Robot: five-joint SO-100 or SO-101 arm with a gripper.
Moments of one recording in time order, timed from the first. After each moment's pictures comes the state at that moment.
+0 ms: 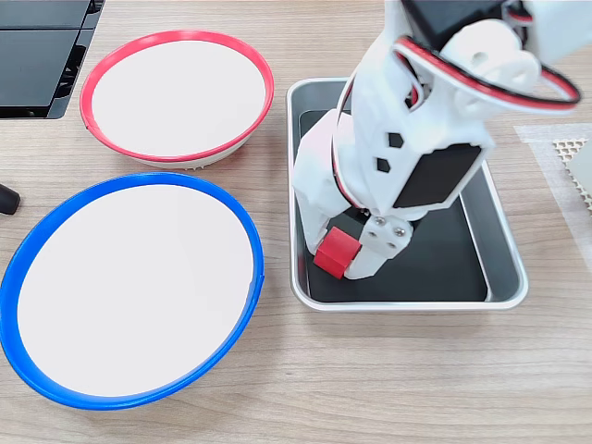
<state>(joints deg) -12.2 84.5 110.7 57.3 -129.6</state>
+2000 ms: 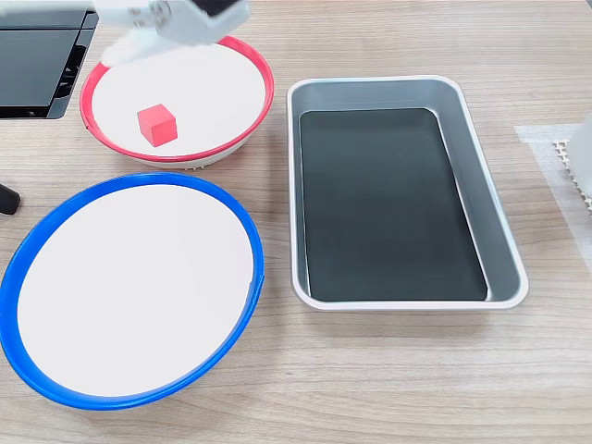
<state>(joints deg) 7.9 75.1 82.2 26.0 -26.1</state>
